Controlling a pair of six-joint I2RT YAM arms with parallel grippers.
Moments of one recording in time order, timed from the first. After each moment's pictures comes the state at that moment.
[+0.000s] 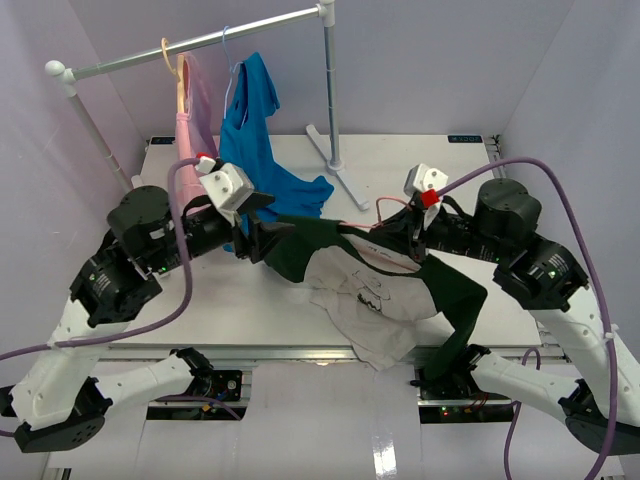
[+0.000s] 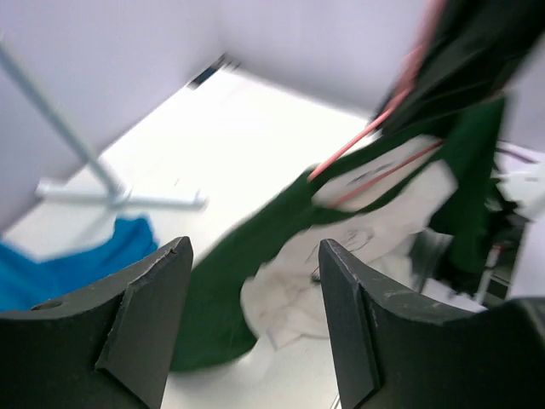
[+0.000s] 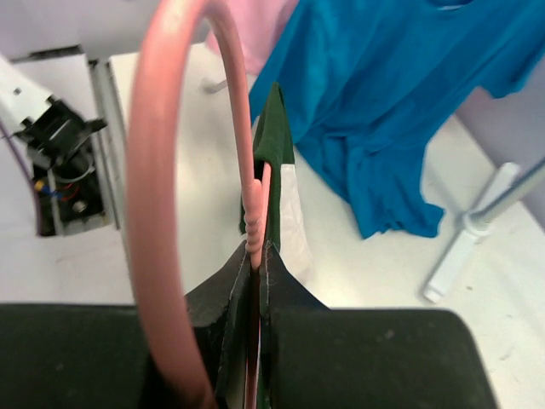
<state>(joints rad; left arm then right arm) -0.79 0.94 1.48 -0.64 0.16 0.07 0.74 0.92 1.41 -0.64 -0.44 -0.21</state>
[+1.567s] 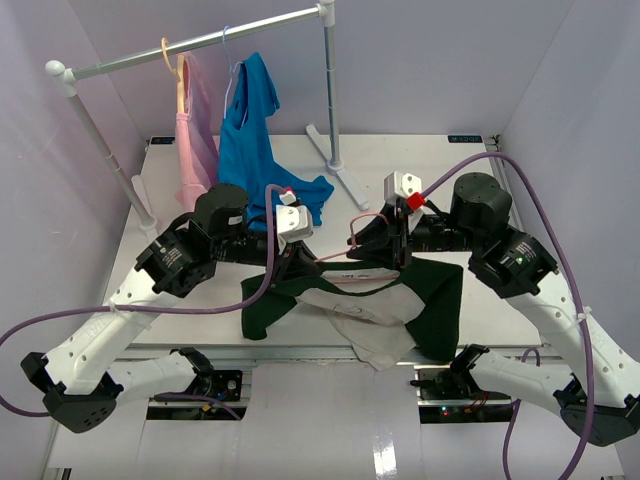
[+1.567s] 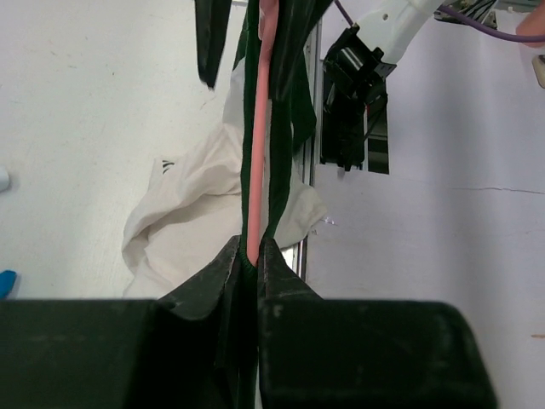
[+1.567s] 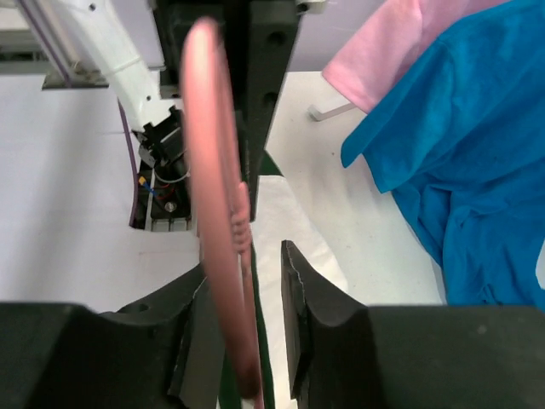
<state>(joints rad) -0.79 1.05 1.31 -0.67 0.67 0.20 0.74 0.99 1.31 -0.47 -0.78 -0.17</state>
